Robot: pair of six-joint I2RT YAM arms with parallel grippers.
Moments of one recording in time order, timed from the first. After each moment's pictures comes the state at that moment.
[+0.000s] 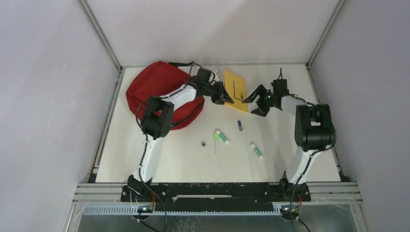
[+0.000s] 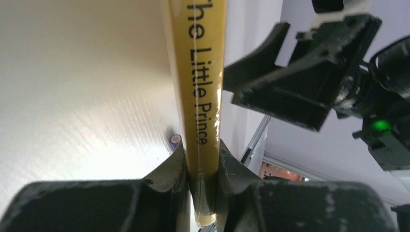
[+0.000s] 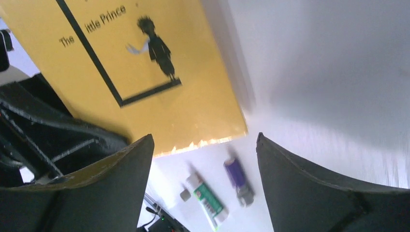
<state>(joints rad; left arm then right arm) -0.51 2.38 1.87 -0.22 0.78 -0.84 0.03 1.93 1.16 -0.18 -0.57 0.79</state>
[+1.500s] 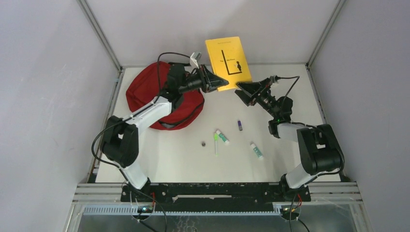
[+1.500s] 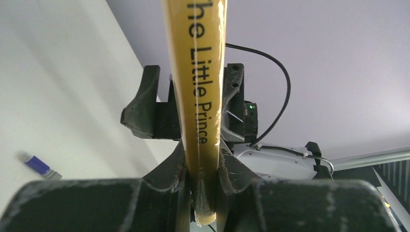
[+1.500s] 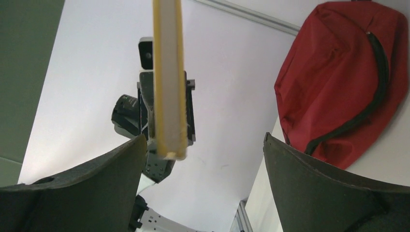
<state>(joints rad) -0.51 1.72 1.29 0.44 0.72 -1.15 0.18 1.55 0.62 1.20 -0.59 1.49</state>
